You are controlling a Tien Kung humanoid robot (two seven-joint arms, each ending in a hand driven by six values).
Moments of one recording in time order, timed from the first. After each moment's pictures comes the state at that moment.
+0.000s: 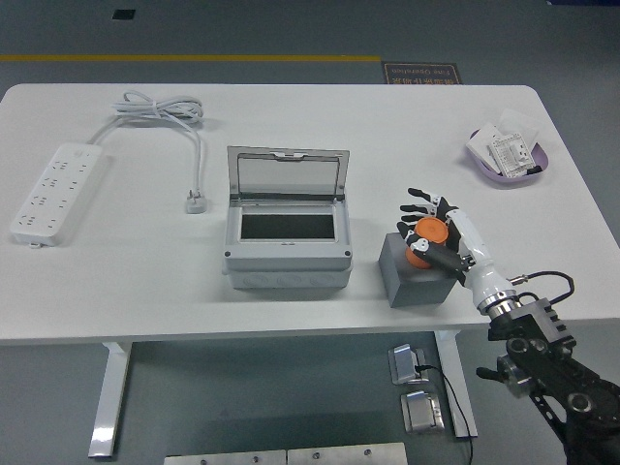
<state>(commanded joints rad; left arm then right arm) 0.01 0.27 -0.26 -0.18 -0.33 0.06 0.03 0.16 -0.26 1.03 1.15 -1.13 -0.15 0.44</state>
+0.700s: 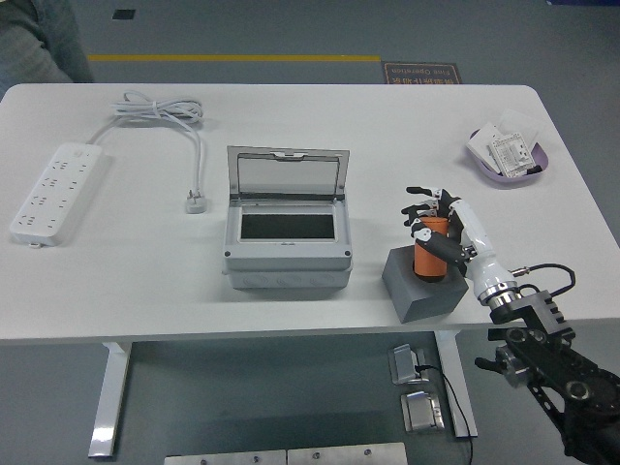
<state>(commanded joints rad) 0.01 0.28 -0.24 -0.18 -0.34 0.06 0.03 0.22 -0.26 1.01 1.12 -1.10 -0.18 0.45</state>
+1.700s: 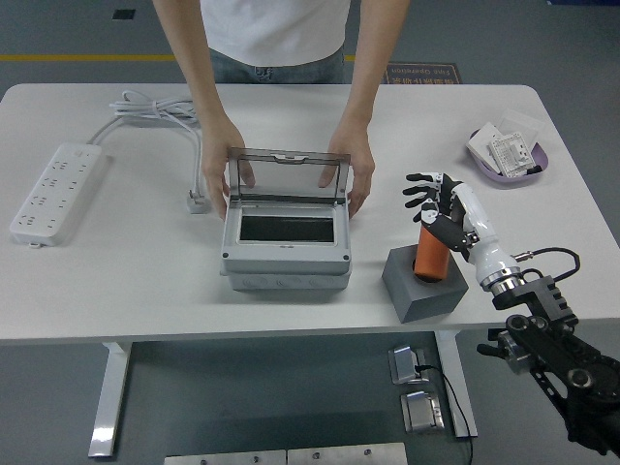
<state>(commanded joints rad) 0.01 0.28 -0.22 -0.18 -0.36 0.06 0.03 0.25 -0.28 1.00 1.13 -1.12 -0.20 0.46</state>
